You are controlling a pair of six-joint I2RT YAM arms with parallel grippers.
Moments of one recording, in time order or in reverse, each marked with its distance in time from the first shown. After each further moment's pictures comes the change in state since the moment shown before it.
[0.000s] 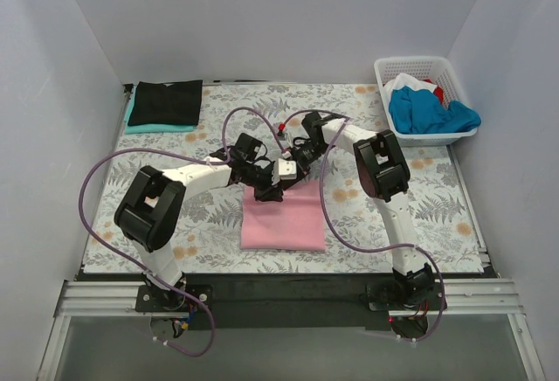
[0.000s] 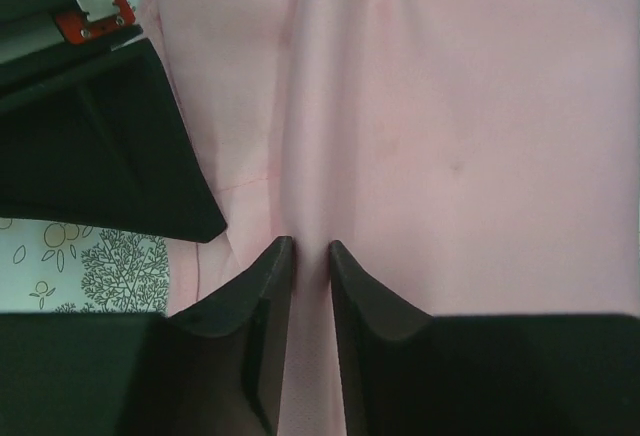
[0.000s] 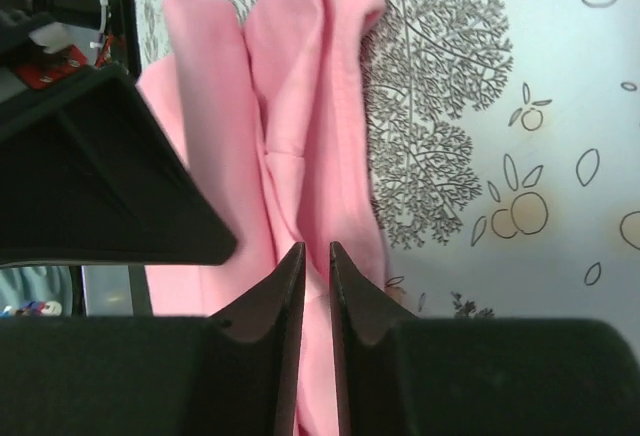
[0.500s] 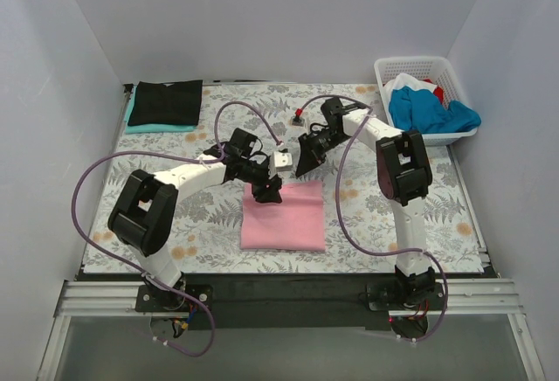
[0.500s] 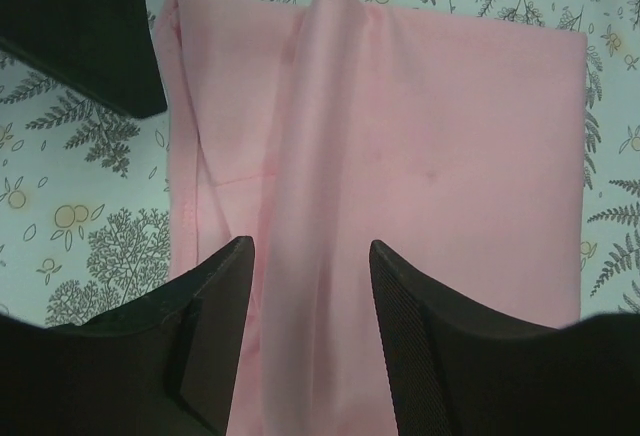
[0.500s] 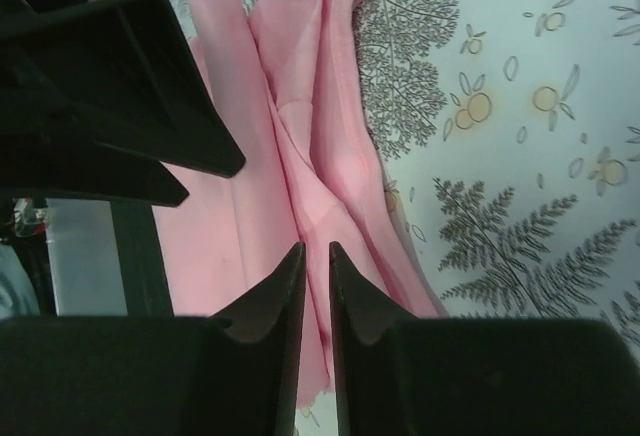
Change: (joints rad) left arm 0.035 -0.058 0.010 -0.042 0.037 -0.082; right arm -0.093 -0.177 -0.084 0.004 0.079 -0.009
